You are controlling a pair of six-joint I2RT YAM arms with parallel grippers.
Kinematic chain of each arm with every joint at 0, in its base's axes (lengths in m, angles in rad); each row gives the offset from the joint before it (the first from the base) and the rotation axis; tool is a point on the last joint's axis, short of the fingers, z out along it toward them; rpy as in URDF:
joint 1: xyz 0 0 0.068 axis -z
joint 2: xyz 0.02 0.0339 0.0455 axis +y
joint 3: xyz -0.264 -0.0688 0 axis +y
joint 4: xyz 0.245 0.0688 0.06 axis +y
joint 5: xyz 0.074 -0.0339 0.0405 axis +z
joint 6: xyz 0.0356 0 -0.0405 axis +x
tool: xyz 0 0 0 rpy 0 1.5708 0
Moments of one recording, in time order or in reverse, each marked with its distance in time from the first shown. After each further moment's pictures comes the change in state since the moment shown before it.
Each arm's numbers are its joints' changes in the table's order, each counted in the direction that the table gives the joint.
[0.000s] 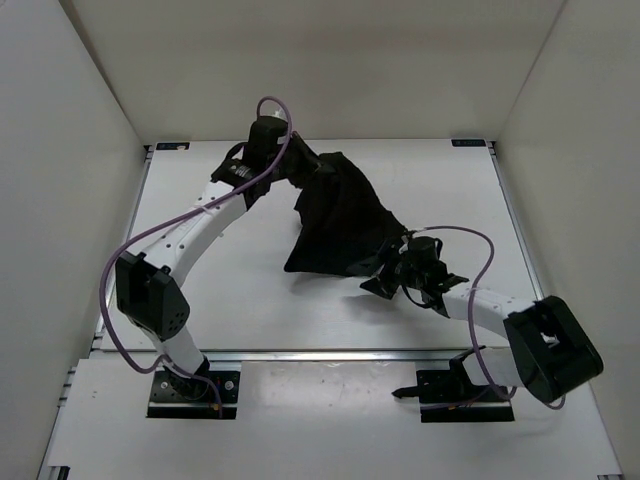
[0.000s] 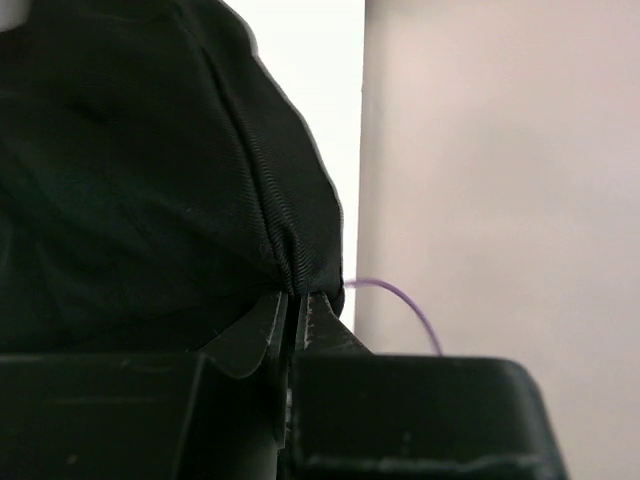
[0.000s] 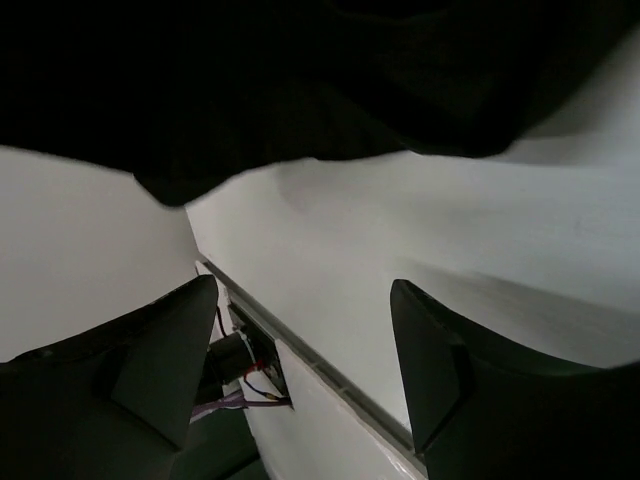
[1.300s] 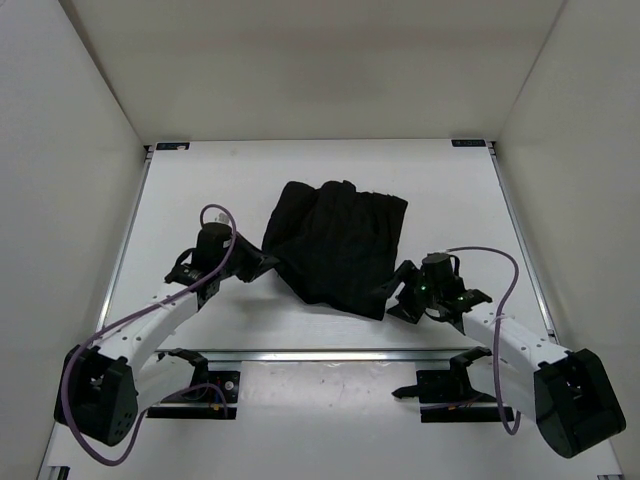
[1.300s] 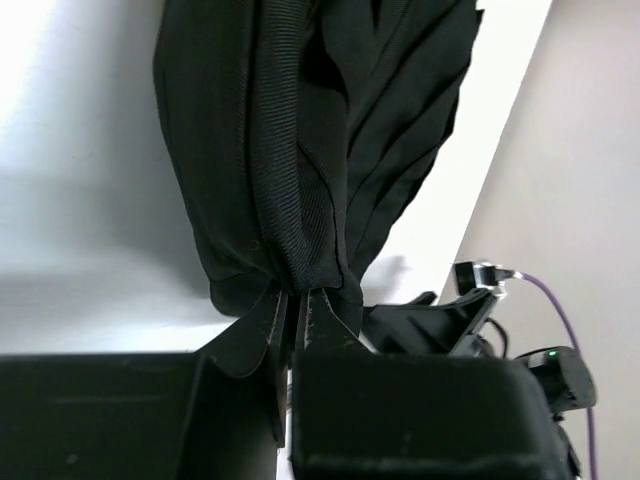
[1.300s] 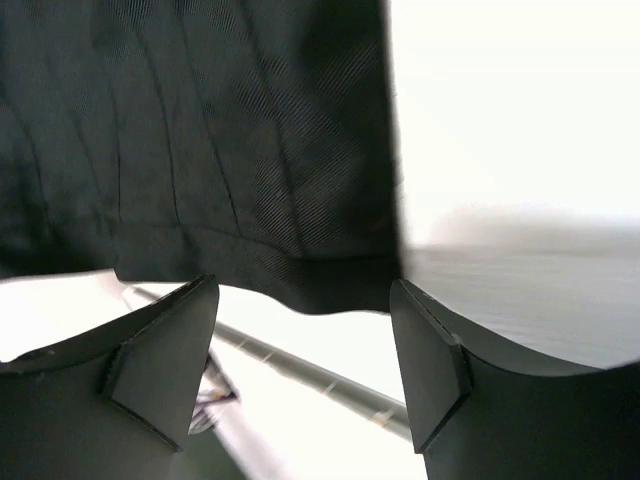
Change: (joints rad) left arm -0.159 -0.605 1.020 -0.231 -0.036 -0.101; right arm 0.045 -0.250 0.083 0.409 -0.086 -0.024
